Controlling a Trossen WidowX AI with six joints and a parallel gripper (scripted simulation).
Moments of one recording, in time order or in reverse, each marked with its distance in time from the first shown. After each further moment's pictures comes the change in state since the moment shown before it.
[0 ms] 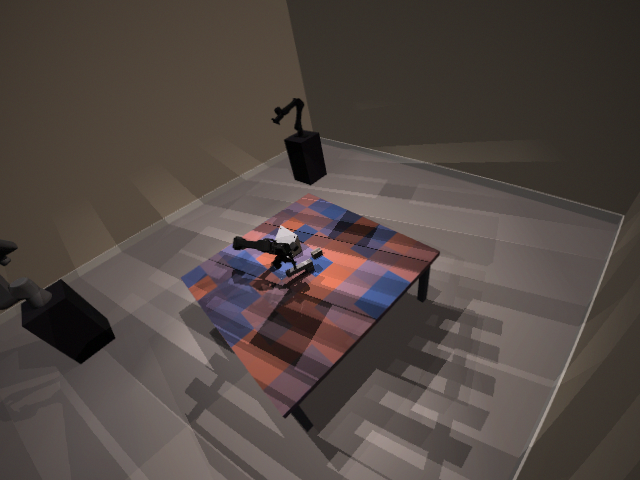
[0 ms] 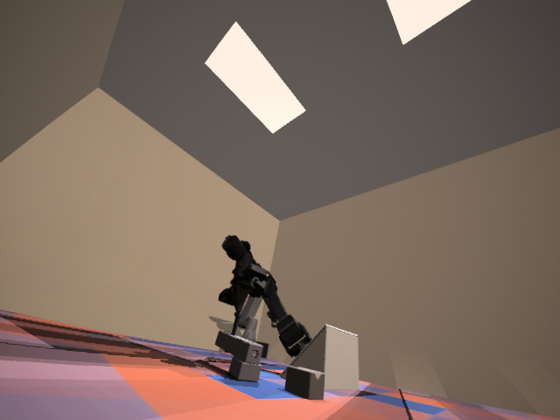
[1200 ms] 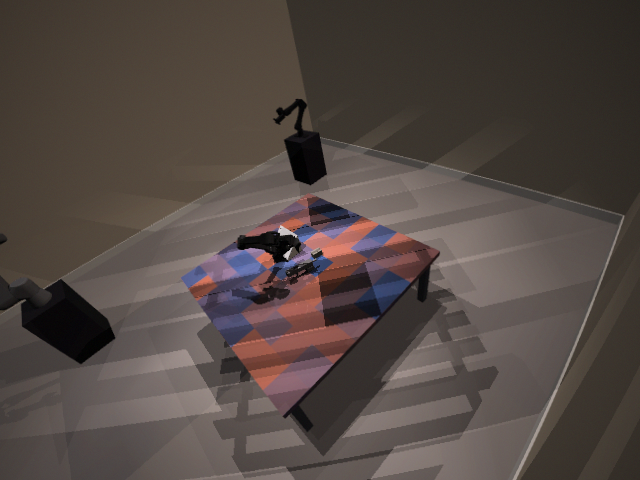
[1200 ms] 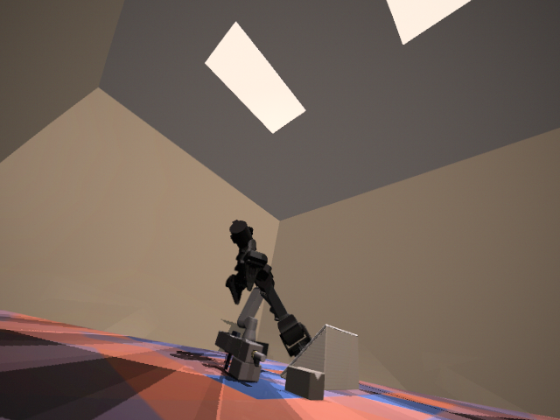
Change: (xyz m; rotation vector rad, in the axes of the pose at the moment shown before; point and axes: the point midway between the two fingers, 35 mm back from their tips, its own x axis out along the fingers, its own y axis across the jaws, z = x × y) arm -0.034 -0.025 -0.008 0.148 -0.042 0.088
